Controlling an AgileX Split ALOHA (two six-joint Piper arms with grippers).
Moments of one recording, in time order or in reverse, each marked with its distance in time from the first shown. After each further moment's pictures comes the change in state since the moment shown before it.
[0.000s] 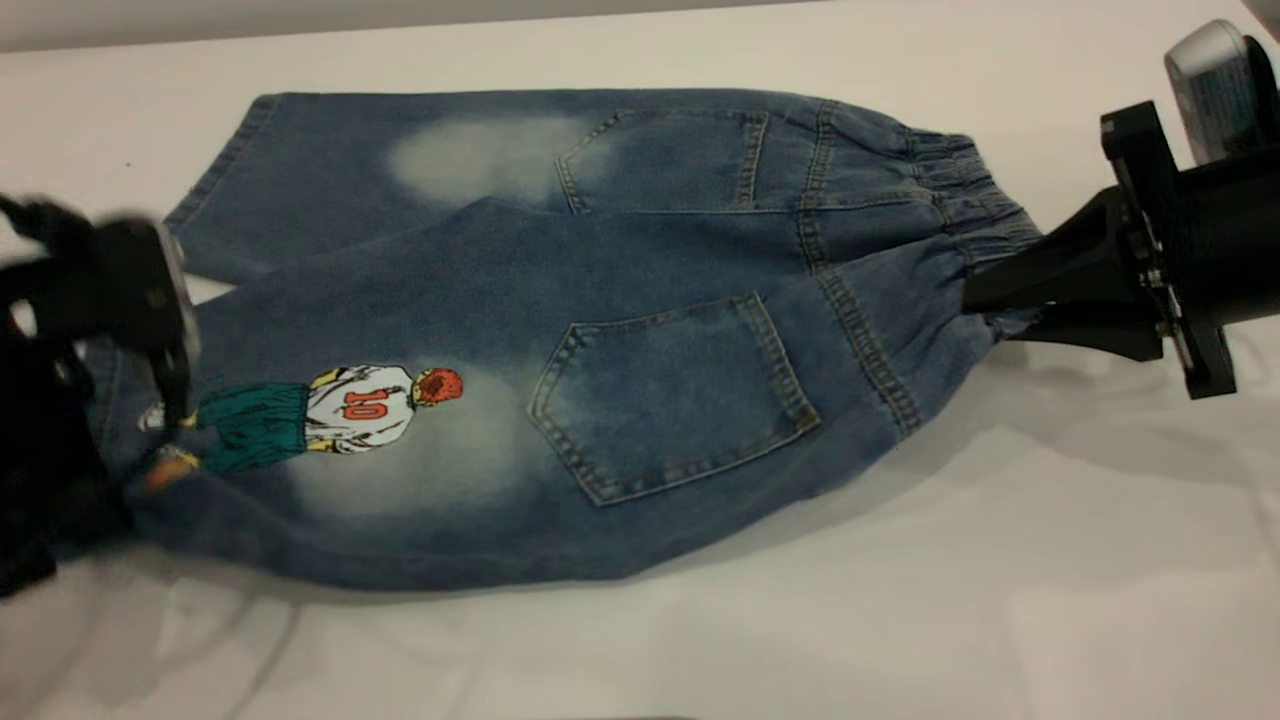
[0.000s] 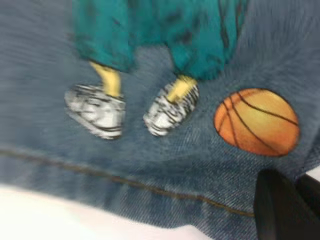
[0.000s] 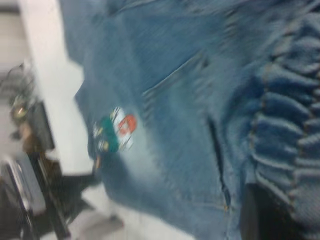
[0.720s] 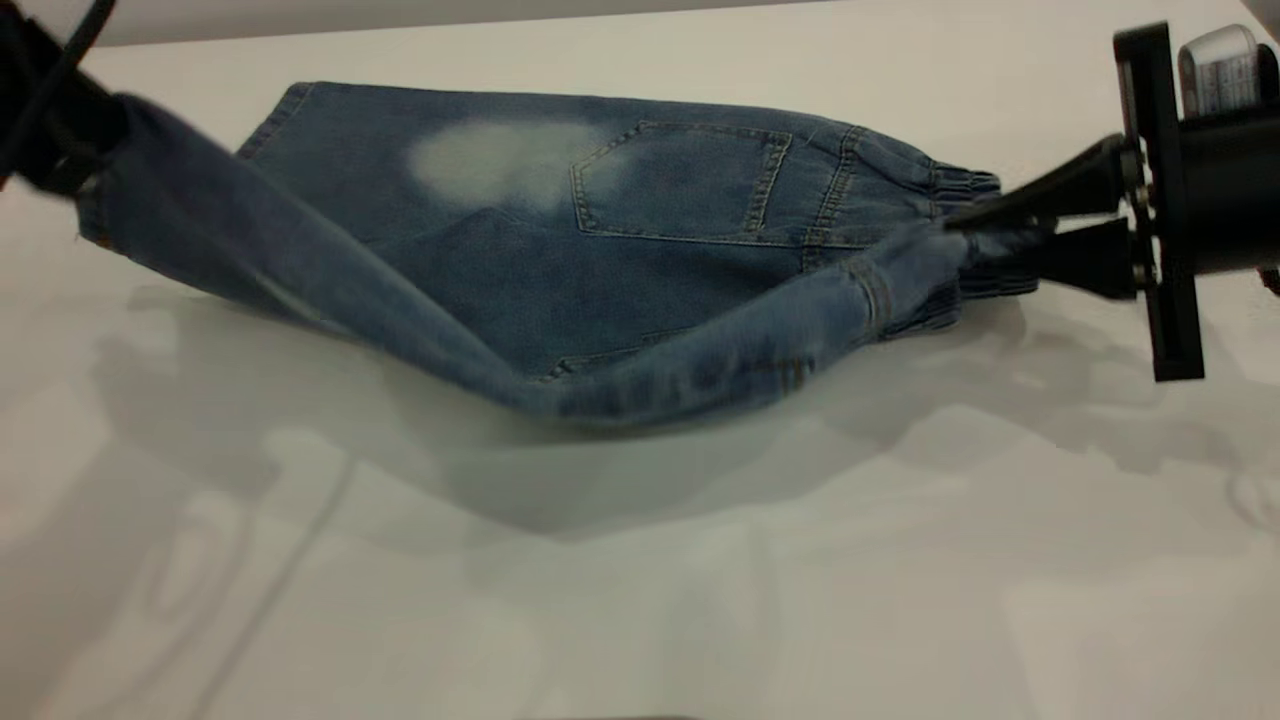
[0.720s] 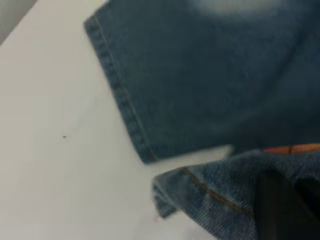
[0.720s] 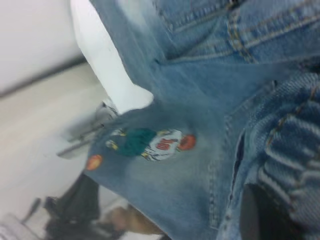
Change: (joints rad) left arm 0.016 -0.225 -0.157 -0.124 -0.188 -0.172; right arm 0.000 -0.001 -0.045 0.068 0.101 0.468
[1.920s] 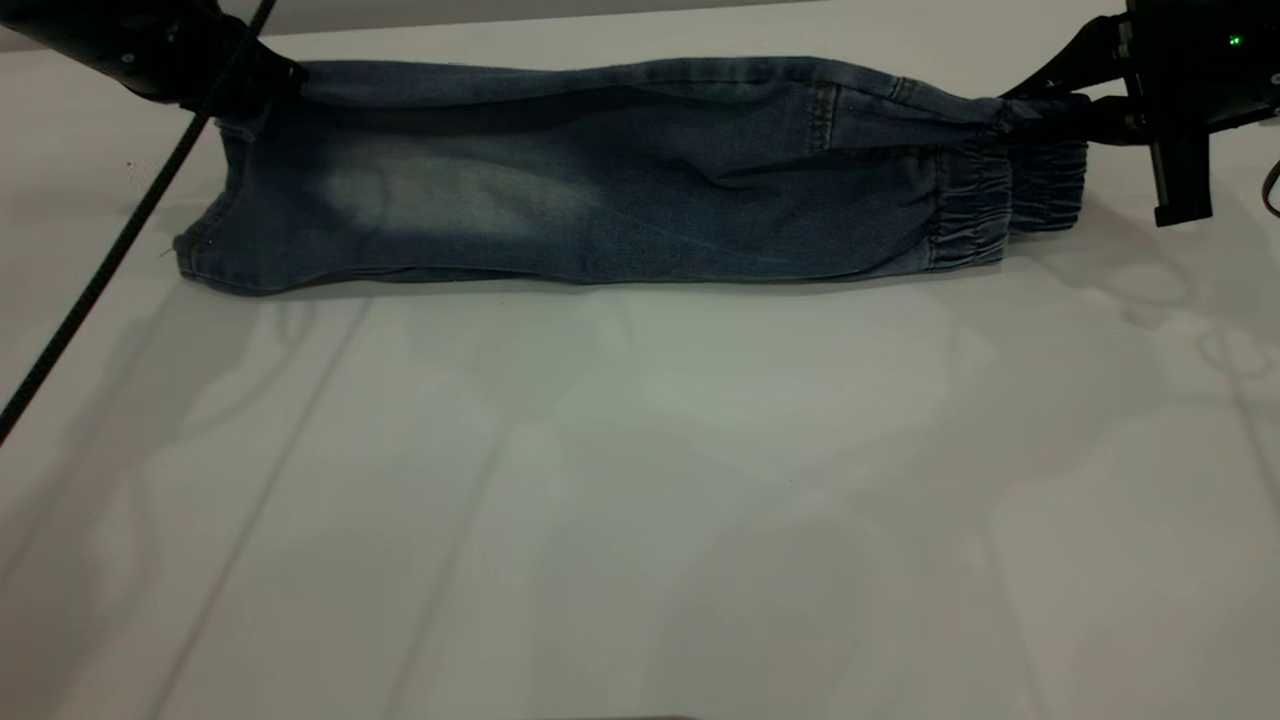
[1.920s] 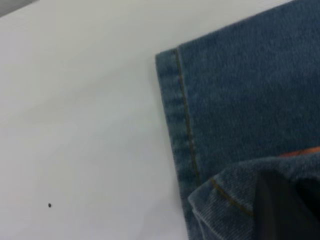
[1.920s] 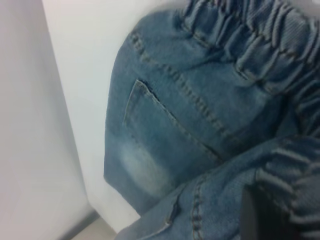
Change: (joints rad) left arm 0.048 0.557 -0.483 -0.244 -0.111 -0.097; right arm 0.001 0.002 -0.303 -0.005 -0.399 0.448
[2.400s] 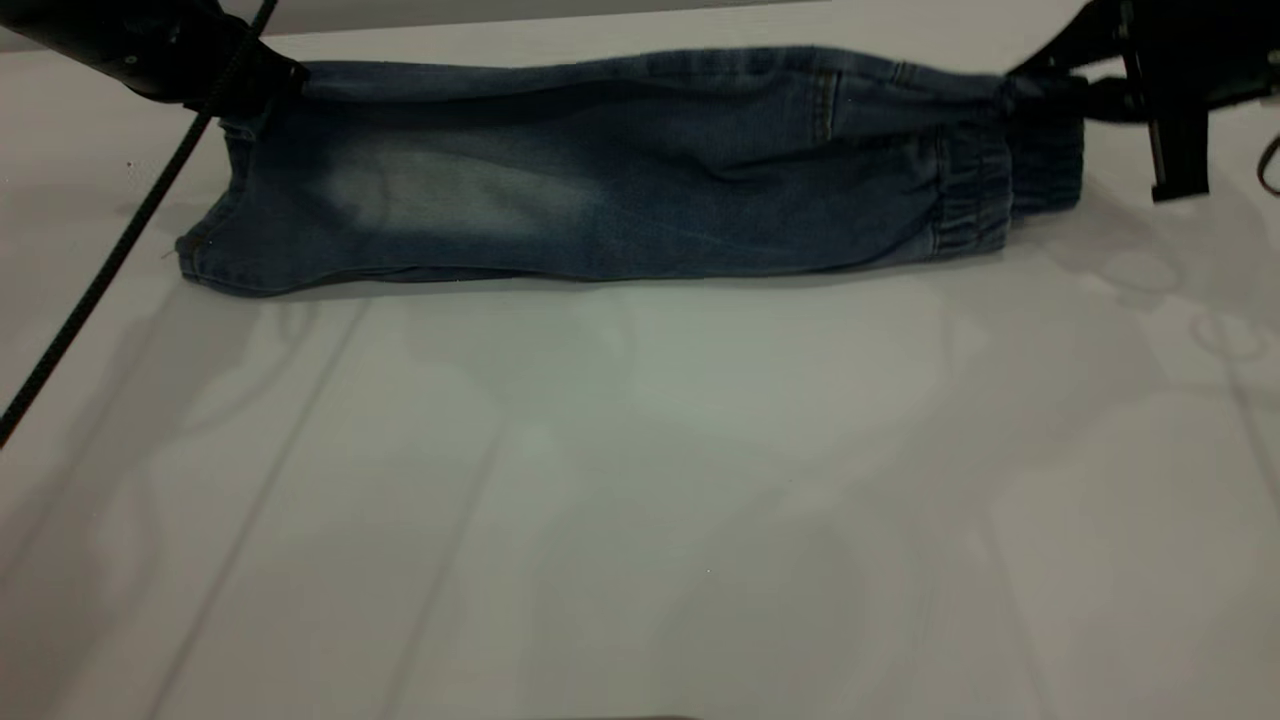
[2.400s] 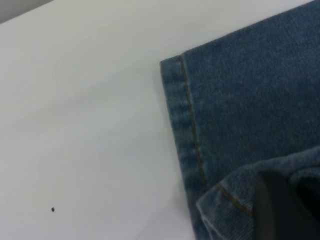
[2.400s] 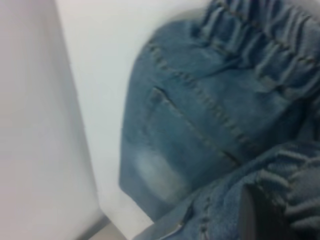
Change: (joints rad) left arm -0.001 0.013 -0.005 0.000 -0.024 -0.003; right arm 0.001 0.001 -0.060 0.000 -0.010 0.030
